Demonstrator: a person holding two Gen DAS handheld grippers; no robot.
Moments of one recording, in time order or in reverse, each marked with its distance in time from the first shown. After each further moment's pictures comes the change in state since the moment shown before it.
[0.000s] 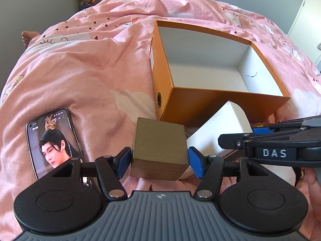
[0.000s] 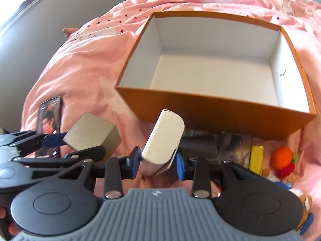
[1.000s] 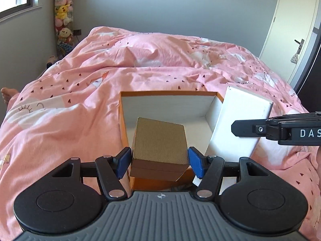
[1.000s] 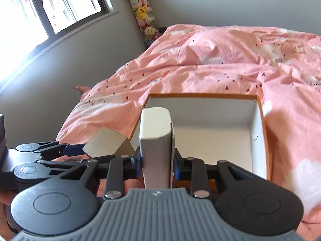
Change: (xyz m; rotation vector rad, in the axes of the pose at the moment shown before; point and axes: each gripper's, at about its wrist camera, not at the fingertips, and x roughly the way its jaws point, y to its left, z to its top) left arm -0.039 -0.039 0.085 0.099 -0.219 -0.121; right arm -0.110 -0.040 0.056 0.007 -0.295 0.078
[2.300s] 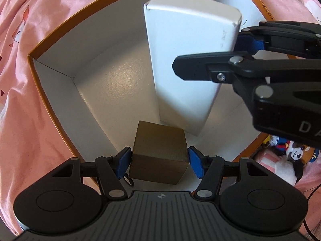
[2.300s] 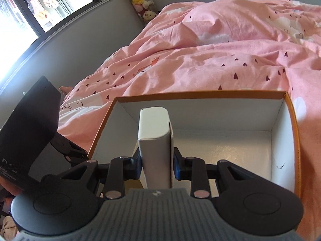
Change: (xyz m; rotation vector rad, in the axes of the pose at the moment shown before) left arm 0.200 -0.001 0.027 0.310 0.824 -0.027; right arm 0.155 -0.083 0.037 0.069 0.130 0.105
